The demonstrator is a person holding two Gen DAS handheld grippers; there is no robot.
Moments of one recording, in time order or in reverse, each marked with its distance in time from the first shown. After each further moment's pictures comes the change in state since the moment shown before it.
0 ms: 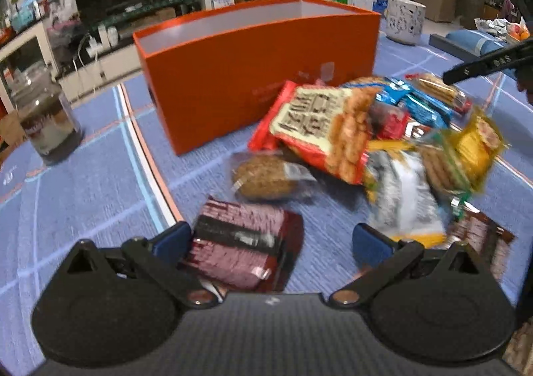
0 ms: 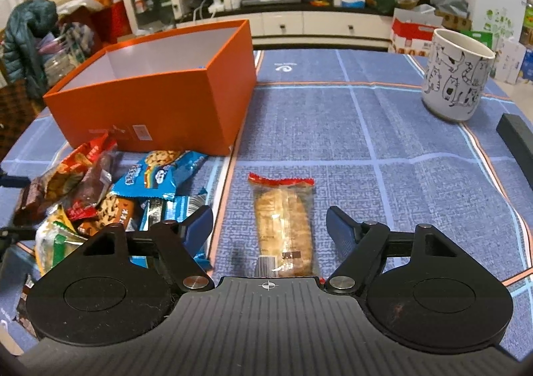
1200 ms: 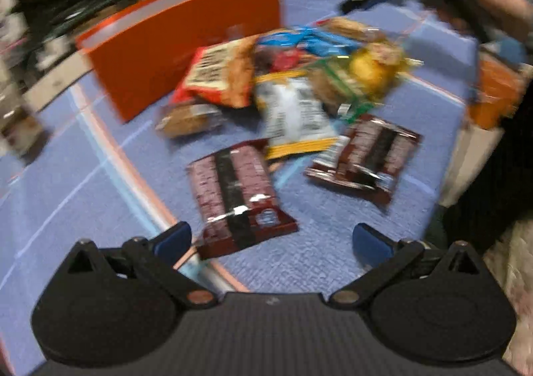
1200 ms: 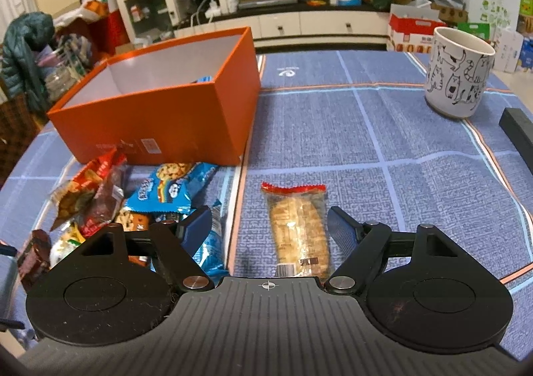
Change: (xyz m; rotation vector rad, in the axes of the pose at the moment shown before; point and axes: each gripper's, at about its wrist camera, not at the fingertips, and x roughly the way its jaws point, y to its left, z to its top) left arm -0.046 -0.047 -0.035 0.162 0.110 -0.061; right arm -0.004 0.008 0.007 0.047 -0.009 0.019
